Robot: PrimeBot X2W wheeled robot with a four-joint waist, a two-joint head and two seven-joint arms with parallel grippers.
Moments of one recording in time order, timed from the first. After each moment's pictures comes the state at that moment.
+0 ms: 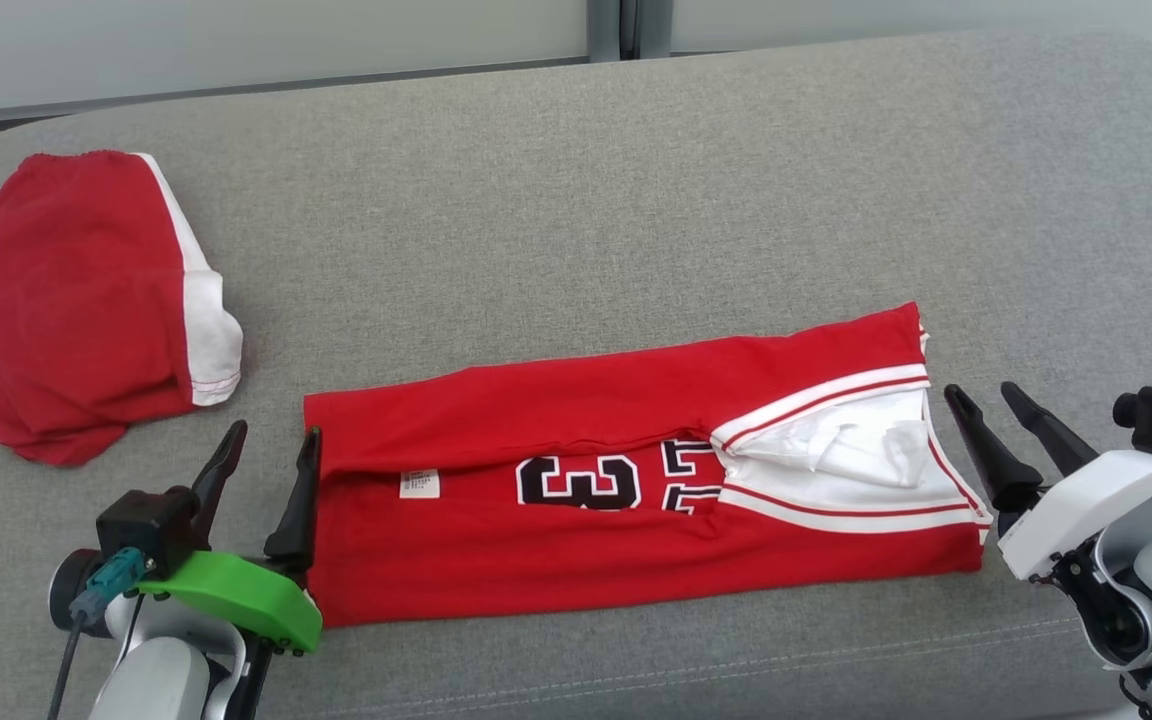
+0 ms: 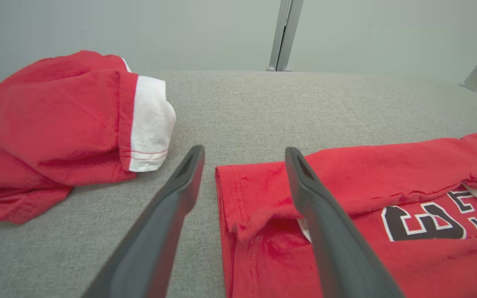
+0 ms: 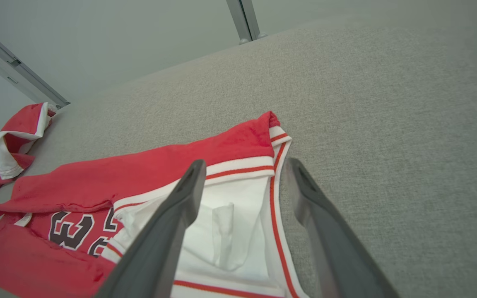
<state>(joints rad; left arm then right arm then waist) -0.26 0.28 -0.28 0.47 -0.46 -0.13 -0.26 -0.41 -0.64 0.70 0.41 1.13 0.13 -0.26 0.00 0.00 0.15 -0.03</state>
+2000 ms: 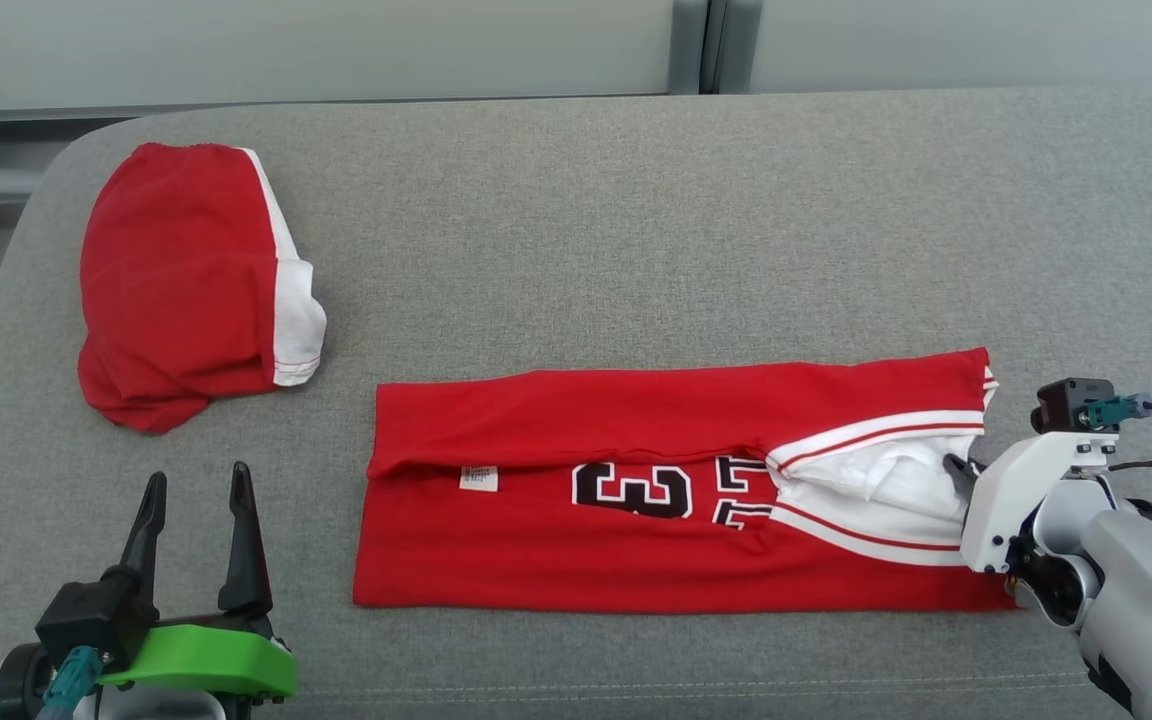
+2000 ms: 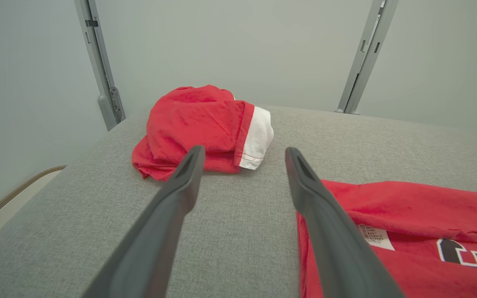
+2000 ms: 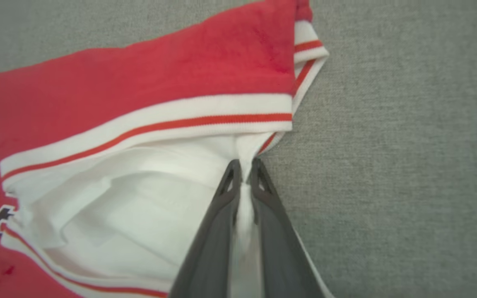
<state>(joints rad) -0.04 0.05 0.10 0.23 -0.18 -0.13 -0.26 -0.61 -0.42 0.75 0.96 1.03 0.13 0.05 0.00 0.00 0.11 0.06</state>
